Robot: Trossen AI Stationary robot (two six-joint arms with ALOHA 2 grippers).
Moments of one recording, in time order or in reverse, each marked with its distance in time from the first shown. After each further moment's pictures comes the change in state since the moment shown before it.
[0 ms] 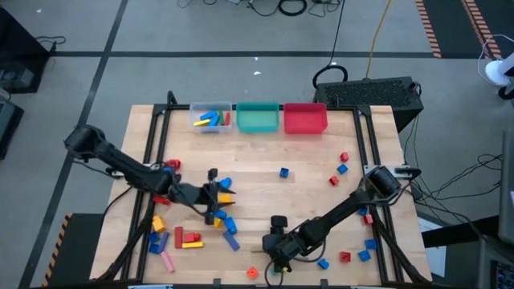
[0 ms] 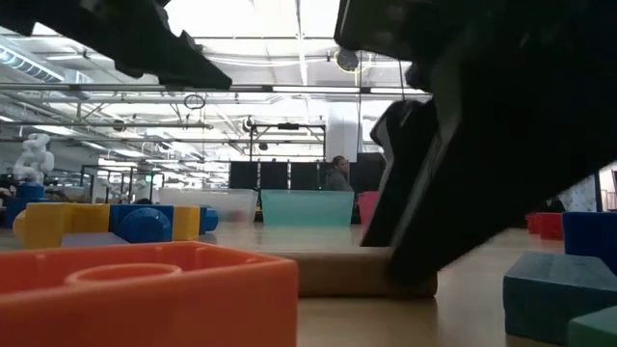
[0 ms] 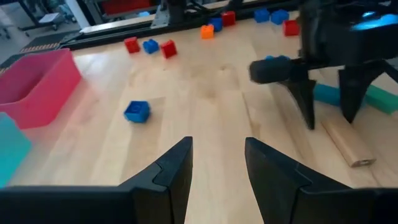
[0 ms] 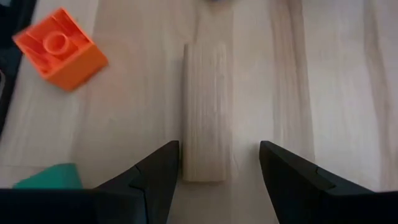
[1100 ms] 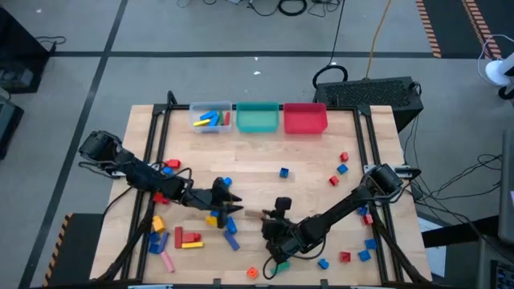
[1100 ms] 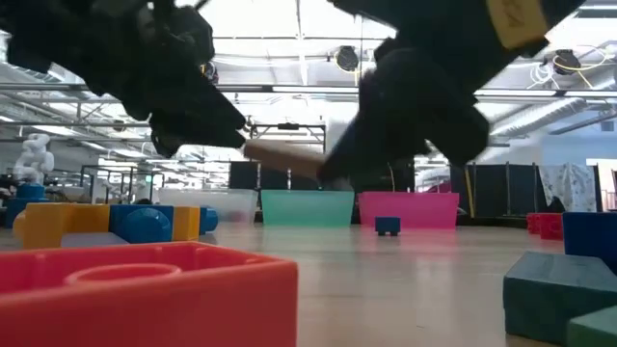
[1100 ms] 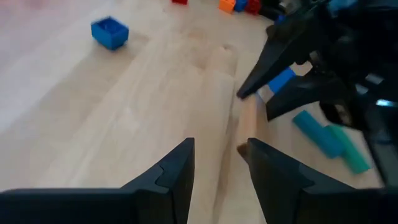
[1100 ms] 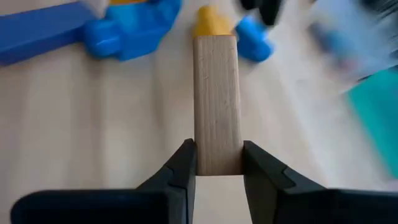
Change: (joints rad) left arm 0.045 0.219 0.002 0.158 0.088 -0.591; right arm -0.017 -0.036 -0.001 -0.086 0.621 -0.116
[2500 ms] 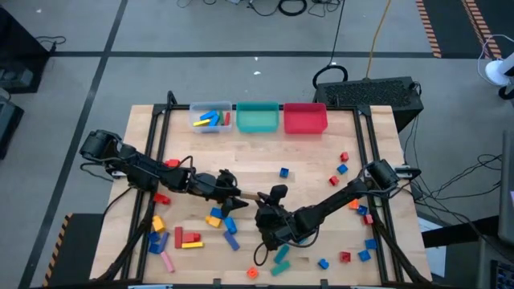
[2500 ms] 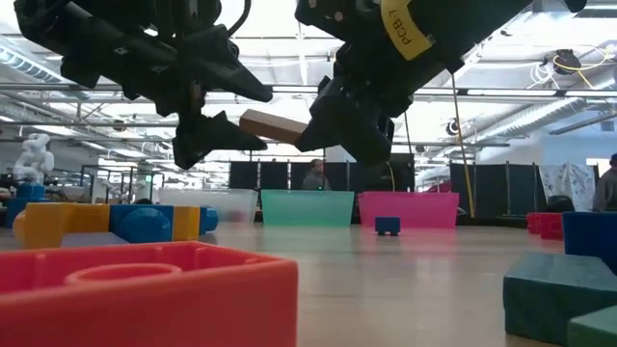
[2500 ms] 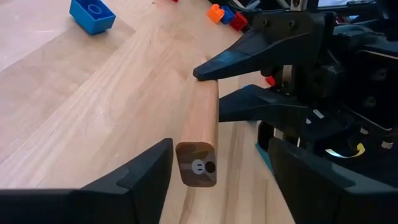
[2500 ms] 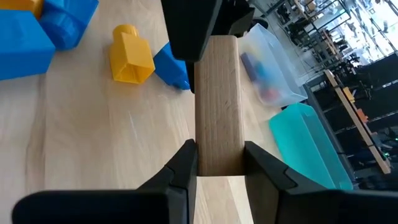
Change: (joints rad) left arm 0.155 -0.001 0.000 0.081 0.255 -0.168; right arm -0.086 -0.002 0.001 0.095 0.172 -0.252
